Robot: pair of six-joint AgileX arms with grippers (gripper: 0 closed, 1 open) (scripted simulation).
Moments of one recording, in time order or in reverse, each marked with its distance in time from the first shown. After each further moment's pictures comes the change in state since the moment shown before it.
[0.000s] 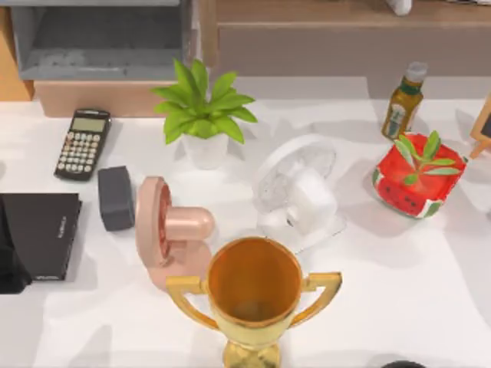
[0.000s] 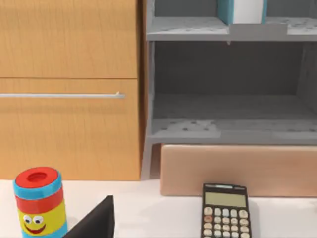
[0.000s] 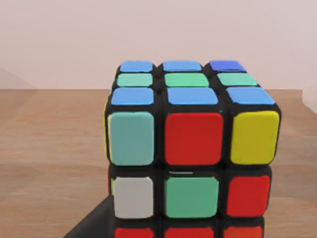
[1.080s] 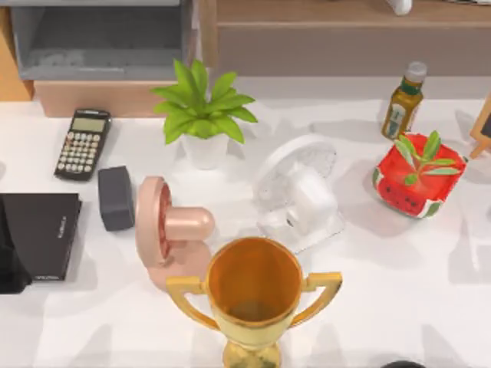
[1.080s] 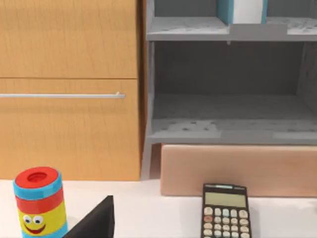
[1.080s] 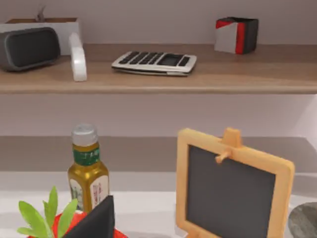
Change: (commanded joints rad) left arm 0.000 0.000 0.000 0.000 0.000 0.000; right arm -0.255 -1.619 -1.552 -0.059 -0.288 -0.013
